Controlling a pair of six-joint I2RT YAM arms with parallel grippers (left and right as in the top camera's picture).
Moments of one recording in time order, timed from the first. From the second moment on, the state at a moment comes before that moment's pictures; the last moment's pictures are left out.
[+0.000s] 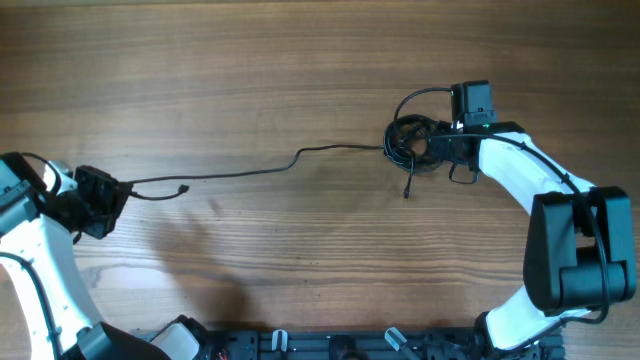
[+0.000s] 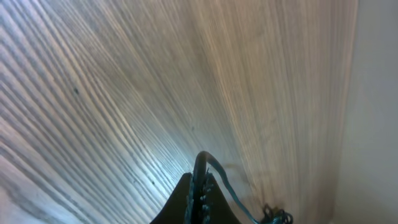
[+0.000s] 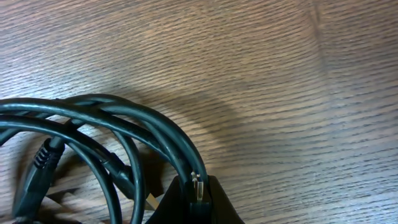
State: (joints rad) left arm 0.70 1.33 0.99 -0.89 0.50 -0.53; right arm 0.10 1.80 1.02 -0.39 0.11 0.37
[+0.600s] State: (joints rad) left arm 0.59 1.34 0.91 -0.80 0.38 -0.62; right arm 0.05 1.80 1.02 -0.37 0.06 0.35
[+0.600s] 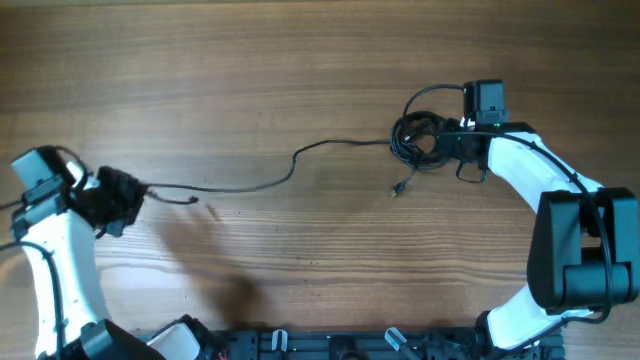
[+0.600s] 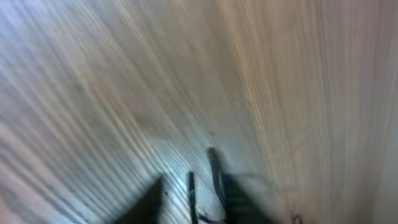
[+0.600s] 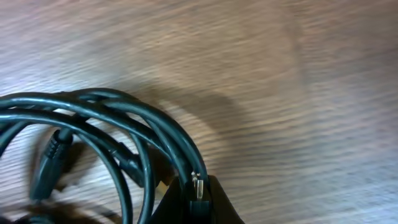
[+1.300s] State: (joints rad) left arm 0.04 1.43 0.92 -0.46 0.59 -0.26; right arm 0.05 1.80 1.01 -0.28 -0.58 0.10
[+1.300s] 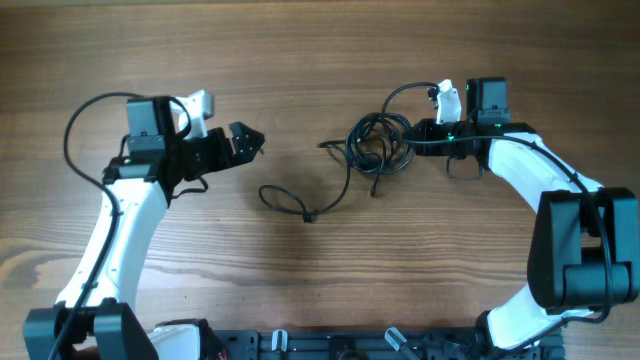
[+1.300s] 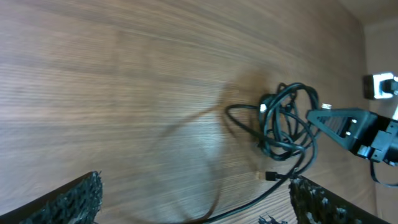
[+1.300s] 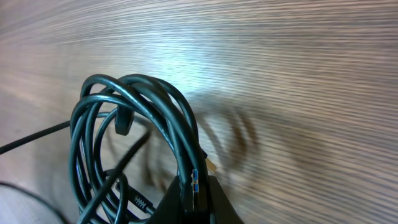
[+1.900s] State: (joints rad) left arm -0.01 1.51 0.93 -0.29 0.50 -0.29; right arm 0.33 1.82 1.00 -0.01 -0.89 0.09
